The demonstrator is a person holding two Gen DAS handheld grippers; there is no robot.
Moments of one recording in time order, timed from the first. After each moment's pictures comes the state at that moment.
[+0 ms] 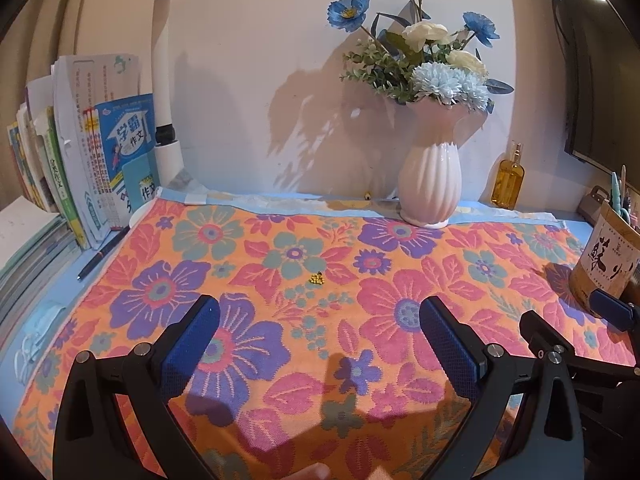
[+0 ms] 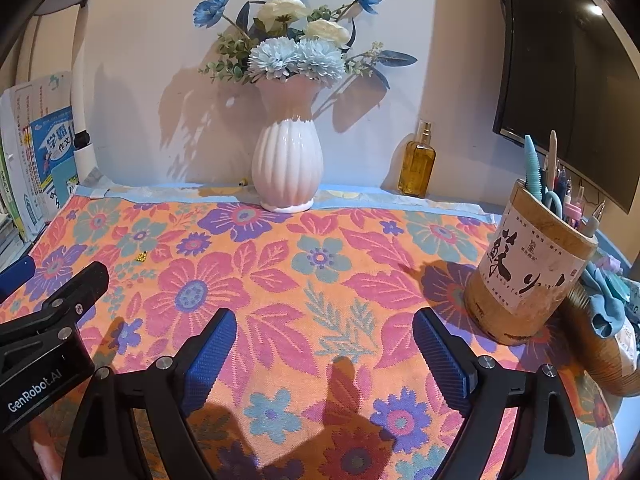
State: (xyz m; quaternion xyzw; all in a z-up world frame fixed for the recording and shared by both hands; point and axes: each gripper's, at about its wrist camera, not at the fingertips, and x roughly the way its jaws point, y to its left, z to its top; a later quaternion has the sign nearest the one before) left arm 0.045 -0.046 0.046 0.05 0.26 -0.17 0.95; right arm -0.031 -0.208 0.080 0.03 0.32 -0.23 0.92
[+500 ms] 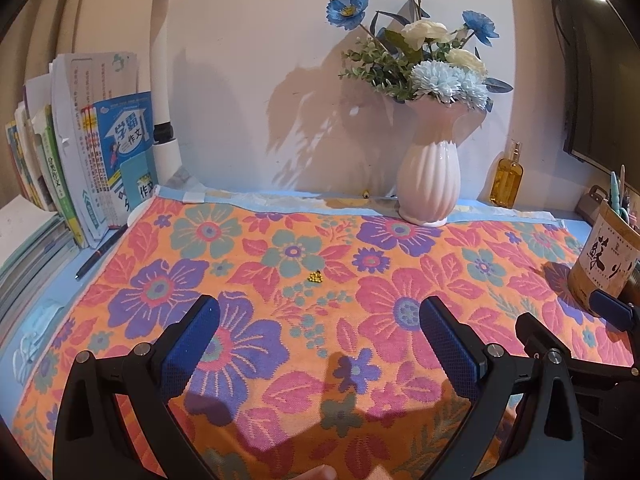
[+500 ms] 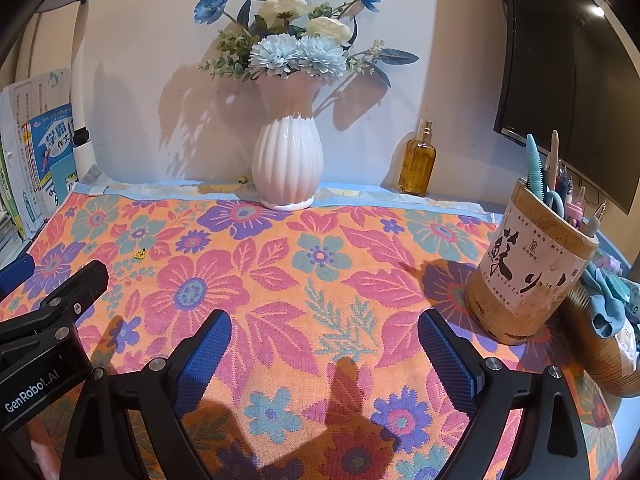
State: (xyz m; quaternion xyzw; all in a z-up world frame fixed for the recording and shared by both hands) left arm 0.045 -0.046 0.045 0.05 0.26 -0.18 0.95; right arm -0.030 -0.210 0.078 0.02 0.32 -0.23 0.92
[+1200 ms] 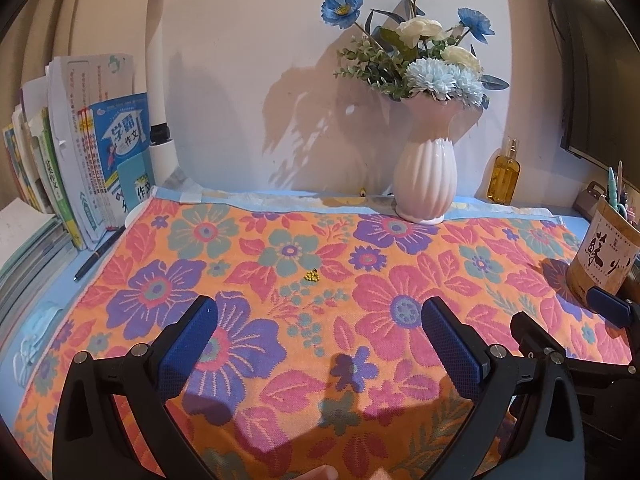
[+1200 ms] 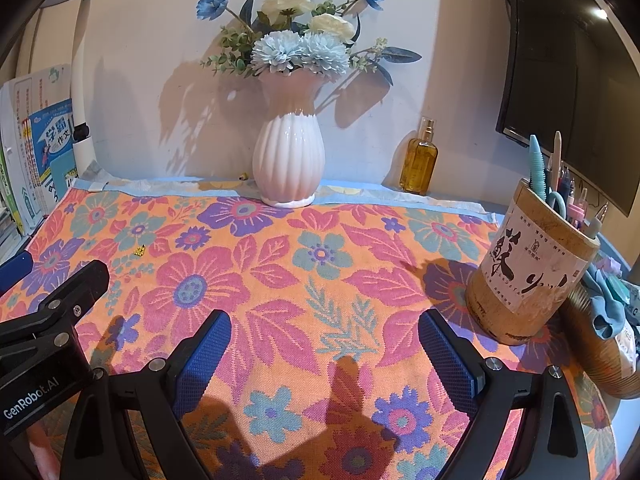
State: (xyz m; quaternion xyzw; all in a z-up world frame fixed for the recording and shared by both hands) left arm 0.044 -0.047 0.045 0.06 0.26 -0.18 0.95; right arm -0.028 -0.209 0.077 0.02 0.33 -0.23 0.92
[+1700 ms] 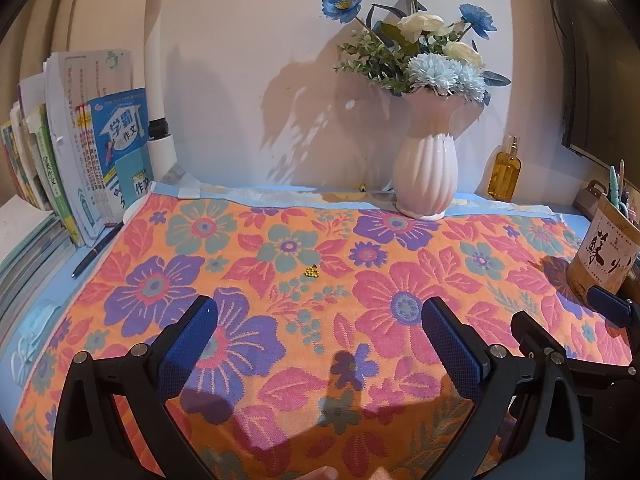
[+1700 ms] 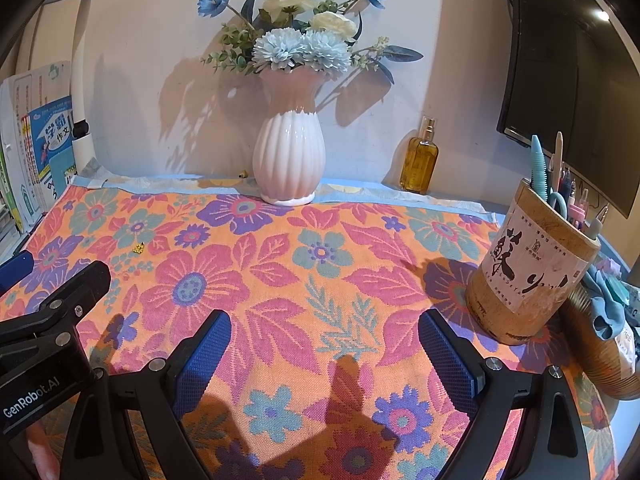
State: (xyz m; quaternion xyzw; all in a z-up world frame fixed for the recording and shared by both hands) left arm 0.047 -0.047 0.043 0.06 0.27 -0.19 0.94; right arm -0.027 -0.209 0.076 0.02 0.33 -0.23 0.92
